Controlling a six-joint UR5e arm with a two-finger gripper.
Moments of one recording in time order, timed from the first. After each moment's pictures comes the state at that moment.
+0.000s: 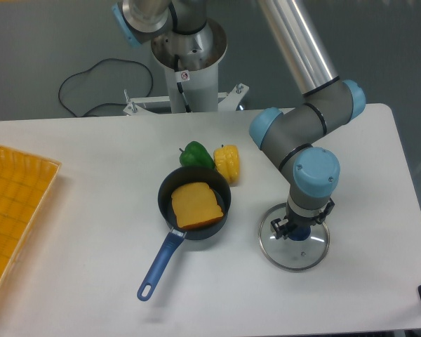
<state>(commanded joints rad) 2.63 -2.17 -1.51 -1.00 1.62 0.12</state>
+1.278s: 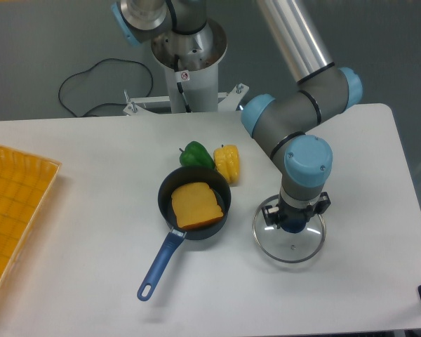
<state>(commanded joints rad) 2.60 -2.07 -1.51 -1.13 1.62 0.53</state>
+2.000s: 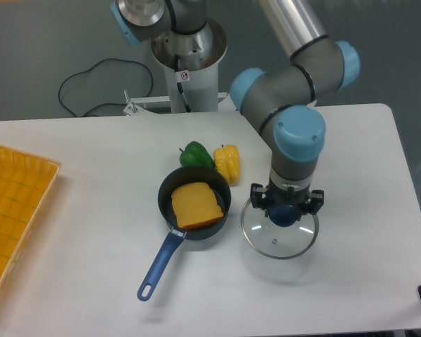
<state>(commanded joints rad) 2.54 -1.97 -1.50 -1.14 1.57 0.77</state>
